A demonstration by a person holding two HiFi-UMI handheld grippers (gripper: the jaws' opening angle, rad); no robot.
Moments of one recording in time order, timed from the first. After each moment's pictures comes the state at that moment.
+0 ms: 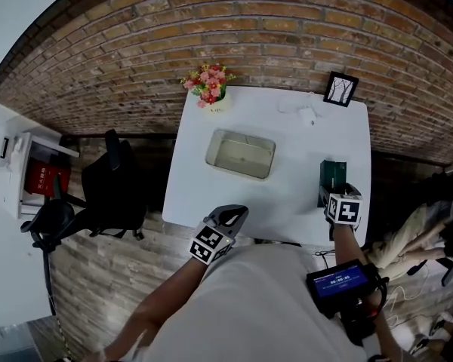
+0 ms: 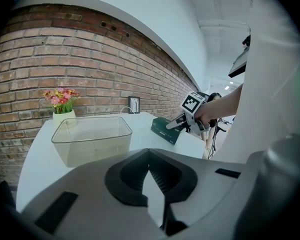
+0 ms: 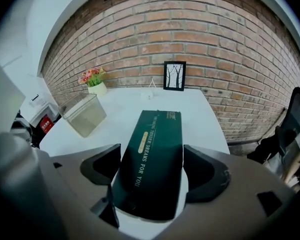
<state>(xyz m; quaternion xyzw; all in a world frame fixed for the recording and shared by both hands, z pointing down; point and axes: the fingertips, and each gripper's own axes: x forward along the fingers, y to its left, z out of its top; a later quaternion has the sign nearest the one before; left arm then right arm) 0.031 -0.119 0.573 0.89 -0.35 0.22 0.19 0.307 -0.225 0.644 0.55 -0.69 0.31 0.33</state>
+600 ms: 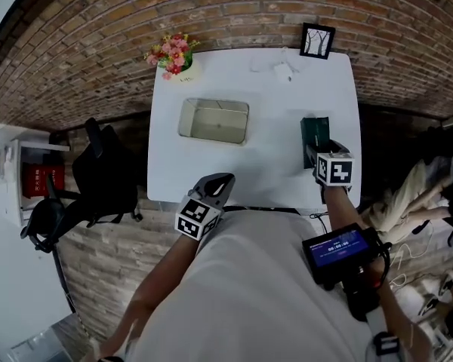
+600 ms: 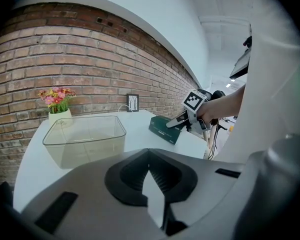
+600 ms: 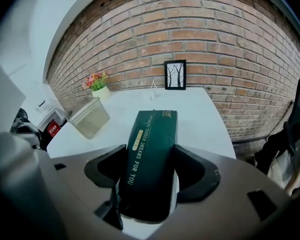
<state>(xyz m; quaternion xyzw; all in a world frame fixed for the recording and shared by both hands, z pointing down) 0.049 -0.126 0.576 0.89 -0.35 0.23 0.20 0.306 -0.227 0.642 0.54 -0.71 0.33 0.31</state>
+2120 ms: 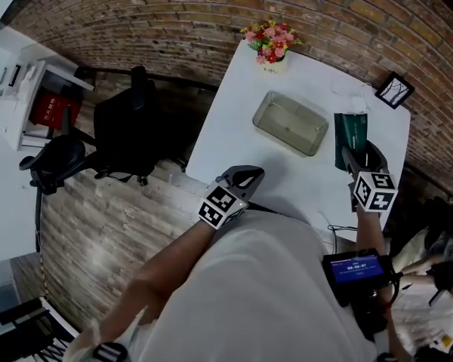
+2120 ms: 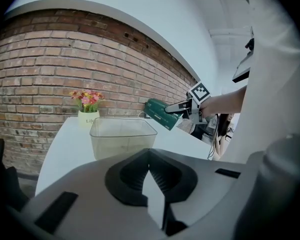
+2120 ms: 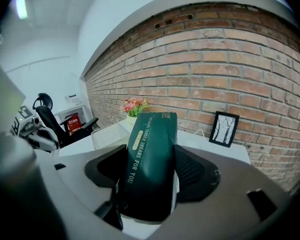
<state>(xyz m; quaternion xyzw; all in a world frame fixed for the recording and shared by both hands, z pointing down) -0.047 -0.127 0.568 0.87 -0.41 0.18 0.21 0.169 -0.288 0.538 0.44 -0.85 0.16 0.25</state>
